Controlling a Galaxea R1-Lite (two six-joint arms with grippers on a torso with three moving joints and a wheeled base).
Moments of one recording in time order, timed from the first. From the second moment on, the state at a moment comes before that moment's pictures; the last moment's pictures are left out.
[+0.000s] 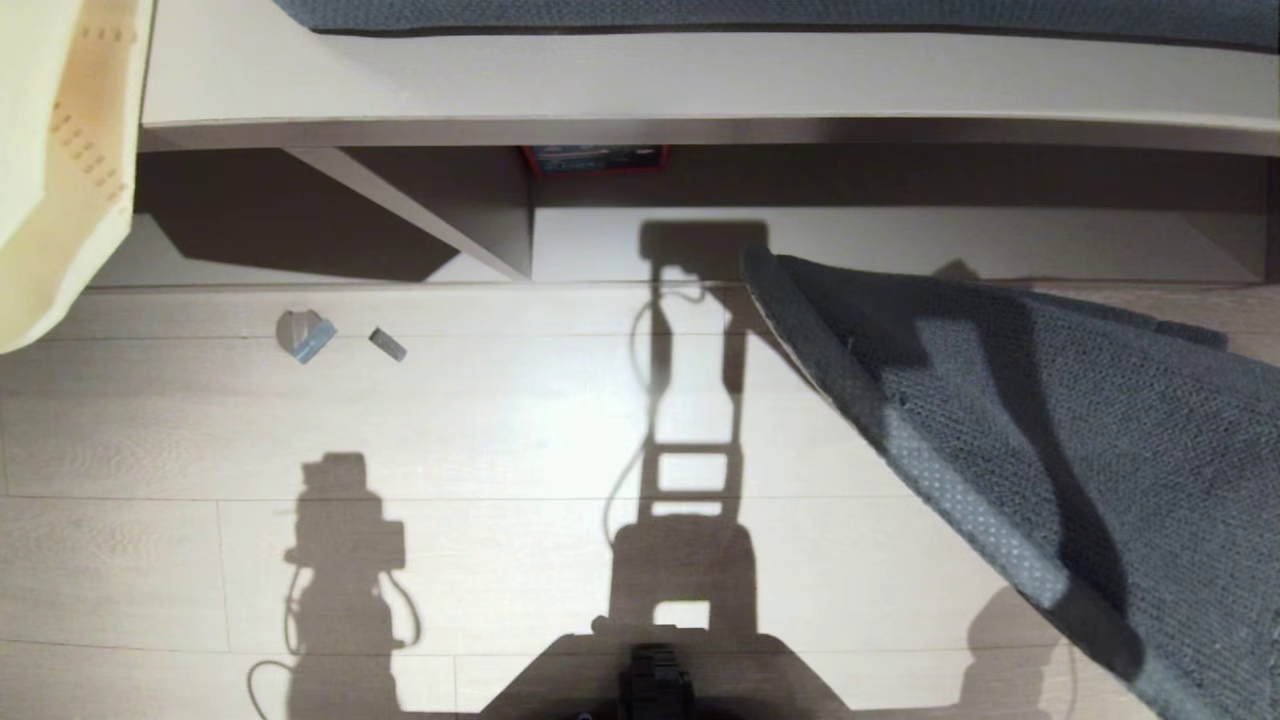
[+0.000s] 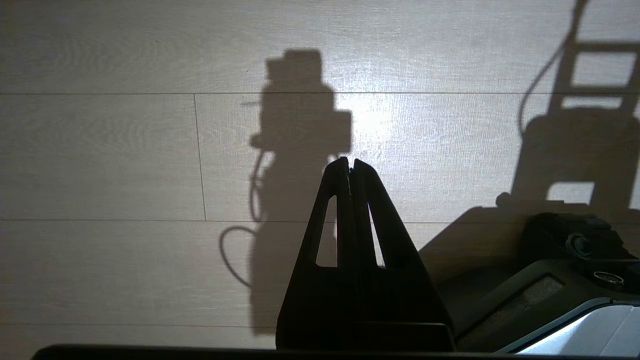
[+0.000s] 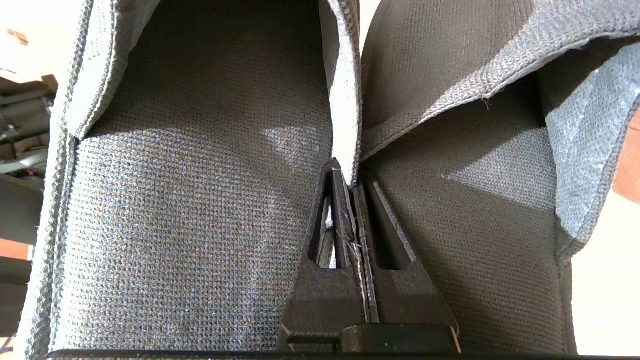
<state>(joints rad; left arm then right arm) 0.01 0.00 0.00 -0.02 0.00 -0.02 1.05 0.81 -0.57 -0.25 -0.15 -0.02</state>
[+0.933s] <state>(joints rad) 0.01 0.00 0.00 -0.02 0.00 -0.02 1.04 0.76 -0.64 -0.14 -0.11 0.00</state>
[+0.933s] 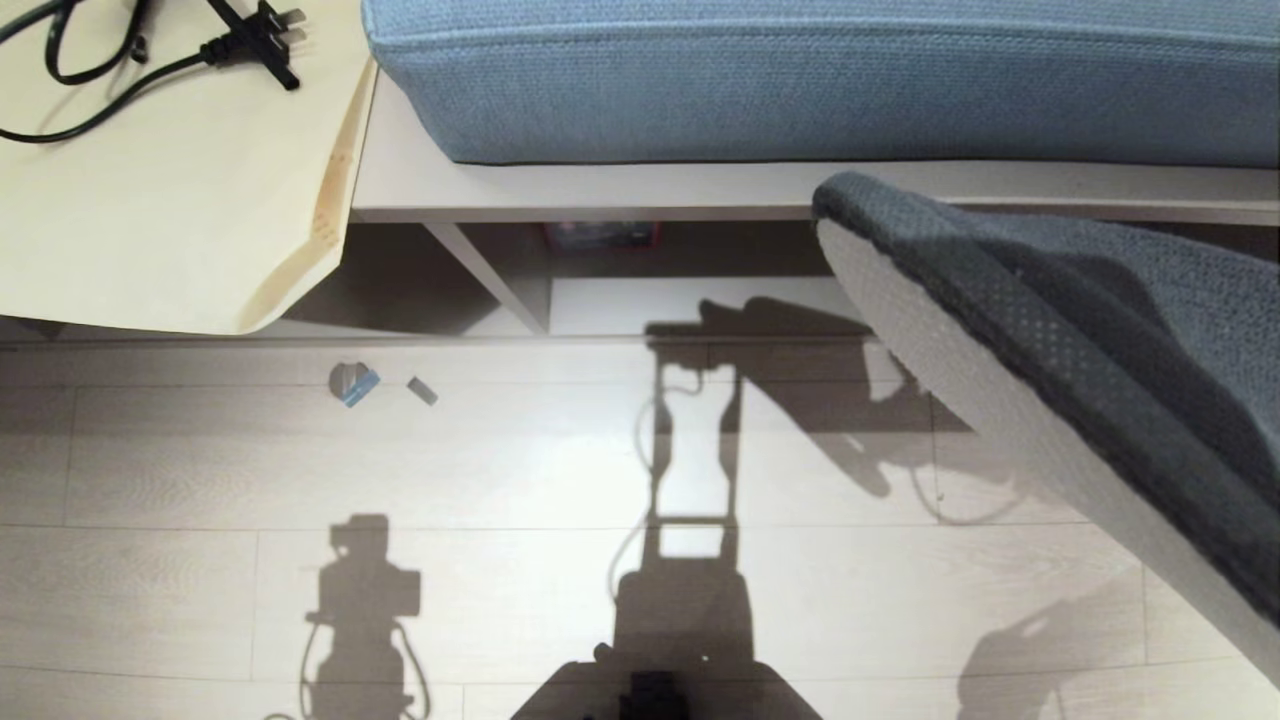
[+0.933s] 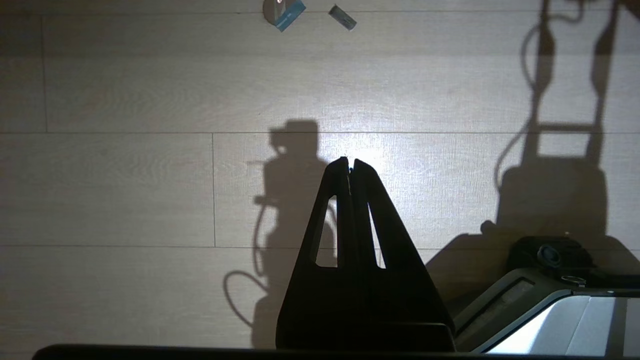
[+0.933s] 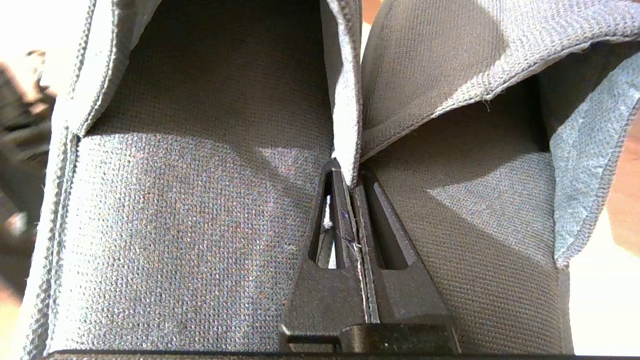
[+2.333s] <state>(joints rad) 0.01 0.00 0.00 -0.02 0.00 -0.01 0.52 0.61 -0.68 -0.02 -0.37 -0.09</state>
